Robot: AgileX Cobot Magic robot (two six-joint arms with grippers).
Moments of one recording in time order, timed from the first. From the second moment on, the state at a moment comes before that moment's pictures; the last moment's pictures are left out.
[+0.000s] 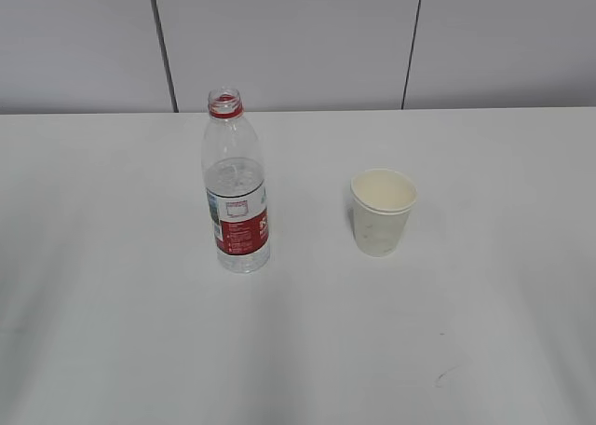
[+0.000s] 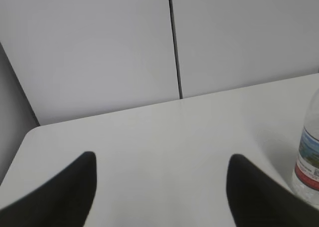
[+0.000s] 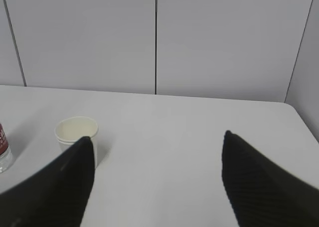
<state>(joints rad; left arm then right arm) -0.09 0.44 -0.33 0.09 0.14 0.08 0.02 -0.01 -0.25 0.08 0.42 -0.12</state>
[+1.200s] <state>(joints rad) -0.26 0.61 -0.21 0.11 -0.16 0.08 0.02 0.55 -0.17 0.04 -0.17 -0.14</state>
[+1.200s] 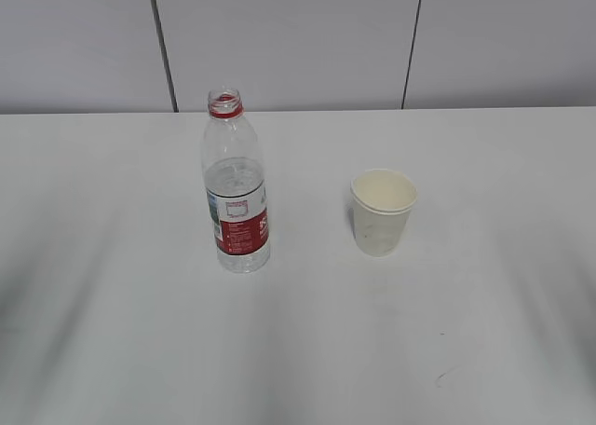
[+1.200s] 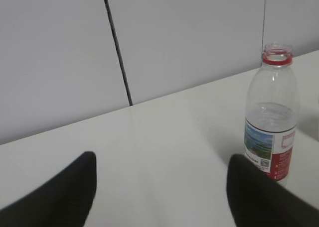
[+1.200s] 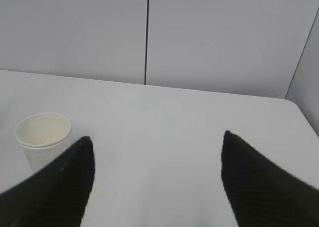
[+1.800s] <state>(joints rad) -0.26 0.89 -0.21 0.09 -0.50 0.08 0.02 0.75 -0.17 0.01 -0.37 -0.14</state>
